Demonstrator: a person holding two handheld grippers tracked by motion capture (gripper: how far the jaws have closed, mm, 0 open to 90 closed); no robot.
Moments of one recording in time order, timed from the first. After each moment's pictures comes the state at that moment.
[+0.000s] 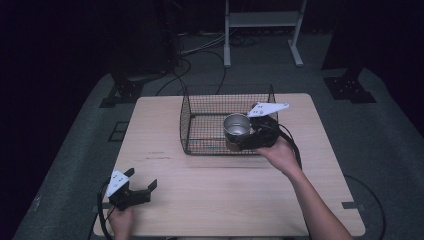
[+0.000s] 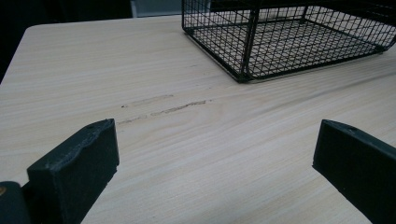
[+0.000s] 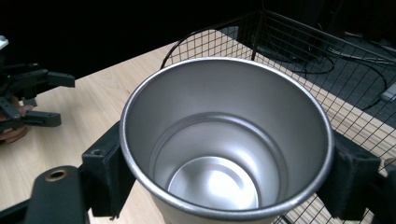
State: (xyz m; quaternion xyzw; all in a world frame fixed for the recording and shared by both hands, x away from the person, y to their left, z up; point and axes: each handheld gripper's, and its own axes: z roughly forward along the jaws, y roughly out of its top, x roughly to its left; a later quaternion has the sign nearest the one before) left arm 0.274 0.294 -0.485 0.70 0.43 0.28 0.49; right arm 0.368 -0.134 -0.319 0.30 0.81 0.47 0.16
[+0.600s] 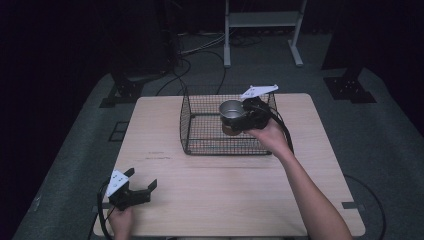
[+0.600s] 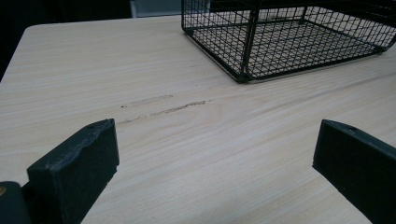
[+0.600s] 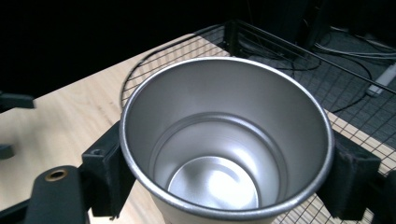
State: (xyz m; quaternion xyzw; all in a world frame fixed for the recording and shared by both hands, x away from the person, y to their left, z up) left arm 0.274 0.294 -0.486 0.70 0.43 0.28 0.49; right arm 0.418 -0.121 -0.312 0.33 0.81 0.46 0.17
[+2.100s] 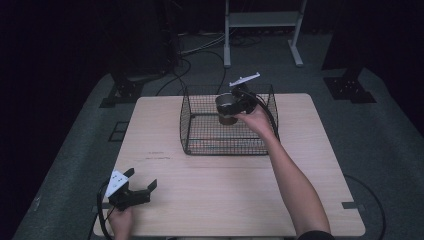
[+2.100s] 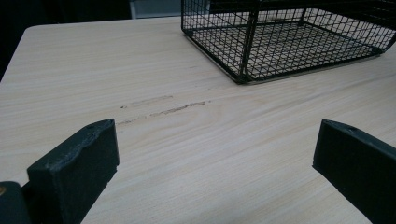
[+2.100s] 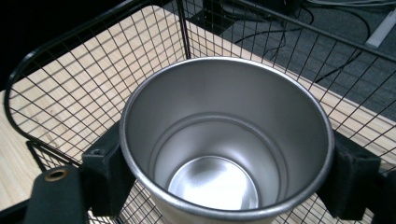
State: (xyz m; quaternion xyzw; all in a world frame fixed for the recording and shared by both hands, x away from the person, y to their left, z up) left arm 0.274 0.295 -0.485 0.70 0.43 0.28 0.49; right arm 0.507 -0.100 -0.349 0.39 0.81 0.41 0.14
